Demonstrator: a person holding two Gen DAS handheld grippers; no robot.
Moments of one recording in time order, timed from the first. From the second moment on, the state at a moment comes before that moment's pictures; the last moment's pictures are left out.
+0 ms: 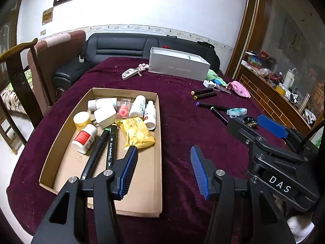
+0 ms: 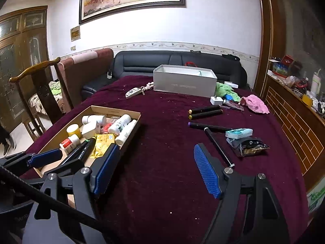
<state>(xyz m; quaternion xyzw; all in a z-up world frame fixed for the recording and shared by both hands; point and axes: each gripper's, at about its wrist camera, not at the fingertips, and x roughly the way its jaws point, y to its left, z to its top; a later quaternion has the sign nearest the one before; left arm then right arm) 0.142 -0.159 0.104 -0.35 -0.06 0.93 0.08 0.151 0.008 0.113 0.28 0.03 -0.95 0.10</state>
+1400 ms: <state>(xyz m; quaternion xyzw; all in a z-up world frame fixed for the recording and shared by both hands) 0.059 -0.039 0.013 -0.46 0.01 0.87 0.17 -0.018 0.162 0.038 0.48 -0.11 -0.86 0.15</state>
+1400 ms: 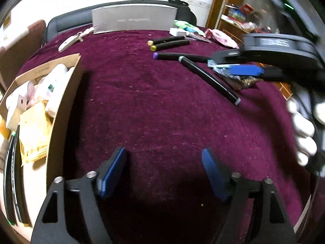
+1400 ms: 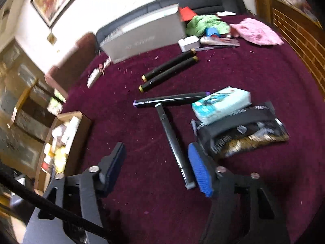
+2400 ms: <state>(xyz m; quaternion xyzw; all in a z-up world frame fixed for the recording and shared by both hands) -0.060 0.063 0.056 -0.34 0.32 0.84 0.27 0.017 0.211 -0.011 0.46 -0.26 -0.83 0.17</state>
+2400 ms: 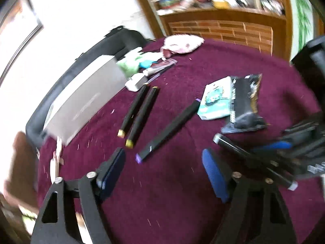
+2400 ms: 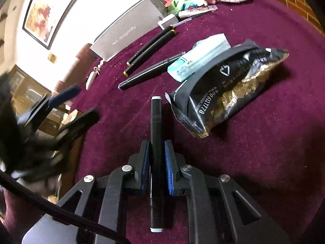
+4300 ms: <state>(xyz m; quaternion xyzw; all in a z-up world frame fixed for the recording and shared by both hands) 0.022 -0.008 0.023 -0.43 0.09 0.87 0.21 0.014 0.128 0.010 0.48 0.00 -0.87 0.06</state>
